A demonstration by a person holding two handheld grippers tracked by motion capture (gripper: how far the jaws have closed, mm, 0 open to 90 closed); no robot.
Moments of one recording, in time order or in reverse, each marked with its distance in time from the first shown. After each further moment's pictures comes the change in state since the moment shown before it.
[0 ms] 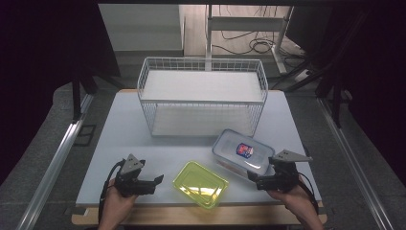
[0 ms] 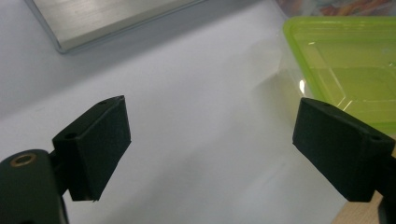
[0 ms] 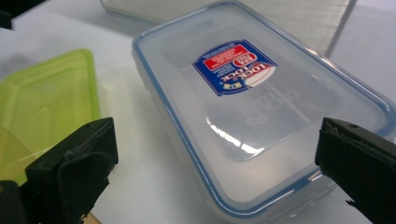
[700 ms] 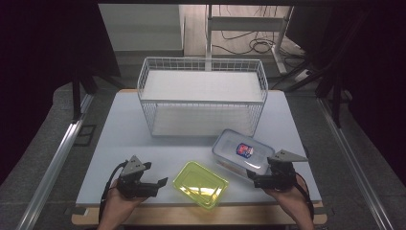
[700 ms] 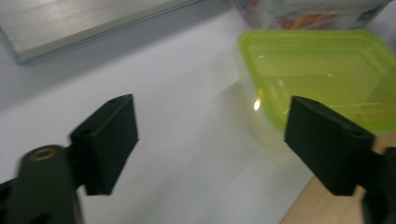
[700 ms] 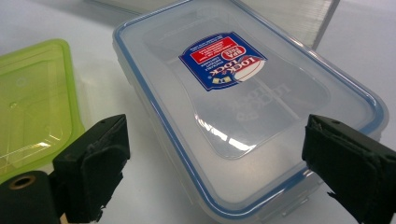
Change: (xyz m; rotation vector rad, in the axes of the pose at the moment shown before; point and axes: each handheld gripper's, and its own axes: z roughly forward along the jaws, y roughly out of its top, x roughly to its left) left arm -0.015 0.008 -0.007 -0.026 -0.111 -0.002; right arm 0.005 0.000 0.005 0.023 -0.069 -0.011
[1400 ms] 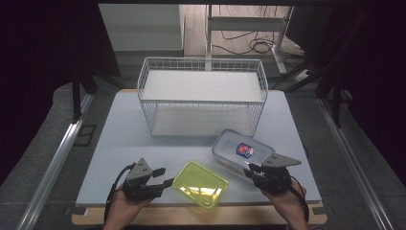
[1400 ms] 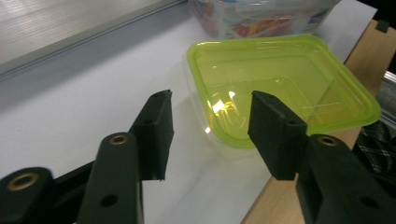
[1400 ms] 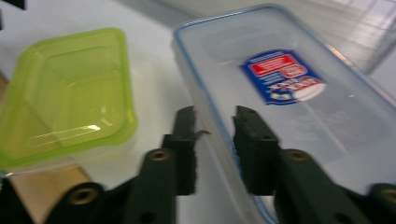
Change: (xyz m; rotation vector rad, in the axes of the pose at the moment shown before) left arm -0.020 0.007 0.002 0.004 -0.075 0.057; right arm 0.022 0.004 -0.004 -0.003 0.117 -0.148
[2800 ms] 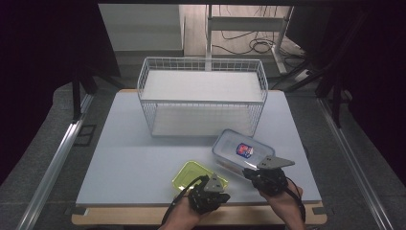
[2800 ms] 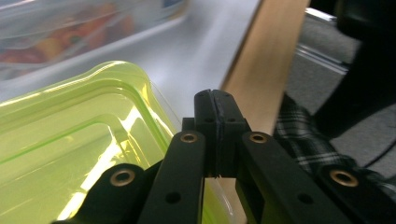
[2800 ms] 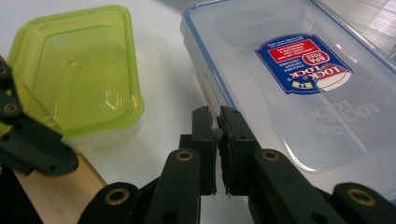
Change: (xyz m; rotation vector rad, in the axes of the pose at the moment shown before) left arm -0.112 0.046 0.113 0.183 -0.226 0.170; right arm 0.004 -0.003 0.008 0.048 0.001 -0.021
